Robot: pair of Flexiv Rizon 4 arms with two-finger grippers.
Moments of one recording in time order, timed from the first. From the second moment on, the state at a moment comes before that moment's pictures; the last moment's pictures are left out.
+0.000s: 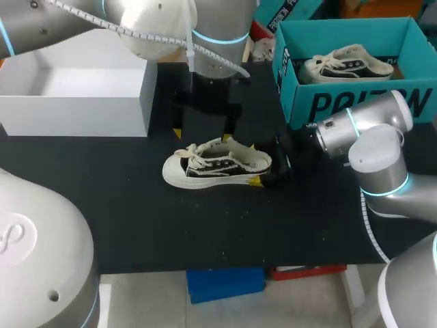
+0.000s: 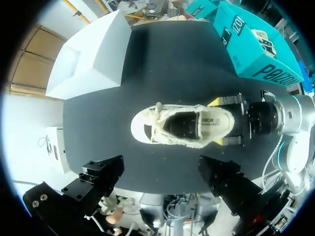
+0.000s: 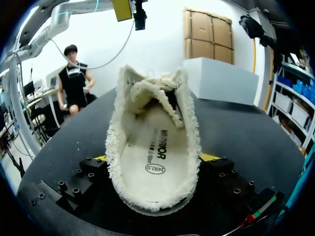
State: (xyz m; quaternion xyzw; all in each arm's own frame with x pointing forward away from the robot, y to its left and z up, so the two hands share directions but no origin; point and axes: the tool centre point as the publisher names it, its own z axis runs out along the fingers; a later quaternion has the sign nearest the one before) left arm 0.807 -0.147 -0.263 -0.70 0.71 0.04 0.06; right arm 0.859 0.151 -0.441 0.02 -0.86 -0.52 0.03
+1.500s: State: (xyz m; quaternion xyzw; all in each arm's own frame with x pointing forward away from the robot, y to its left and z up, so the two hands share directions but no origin) left arm 0.848 -0.184 -0.375 -0.68 0.69 0.16 0.17; right arm 0.859 0.151 -0.440 0.02 -0.86 -0.52 0.03
